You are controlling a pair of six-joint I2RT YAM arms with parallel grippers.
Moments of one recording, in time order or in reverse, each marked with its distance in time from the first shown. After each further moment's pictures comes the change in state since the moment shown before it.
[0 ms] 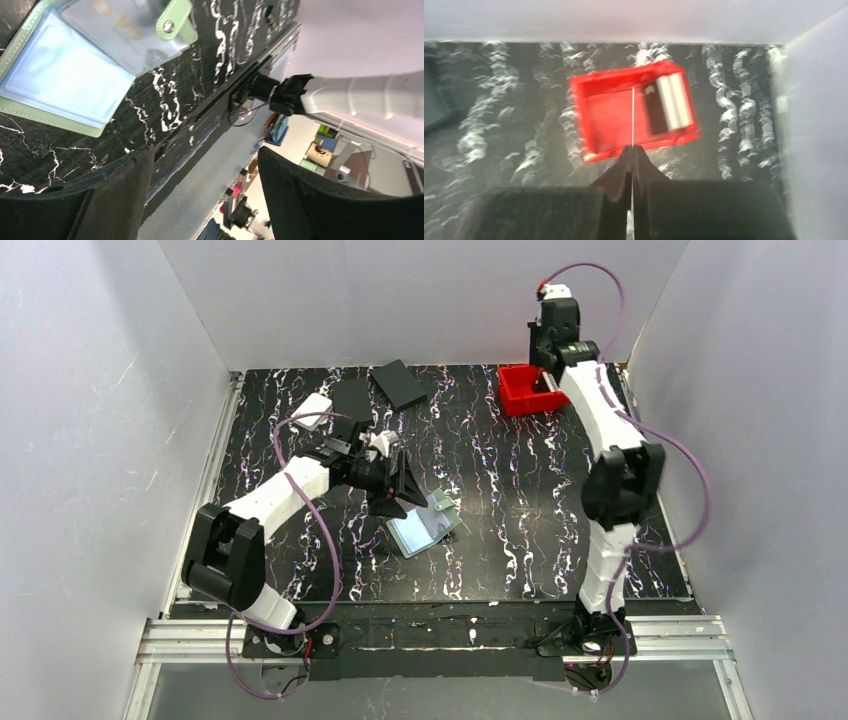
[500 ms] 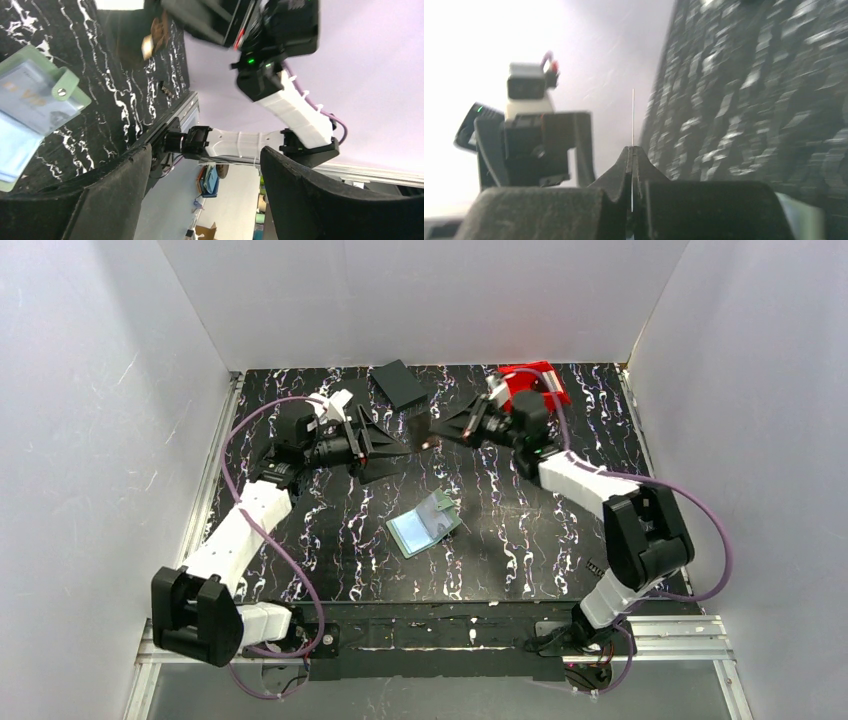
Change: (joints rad) left arm 0.171 -0.291 -0.087 0.444 0.121 -0.457; right arm 0.201 -0.566 -1.164 0.997 -0.918 1.127
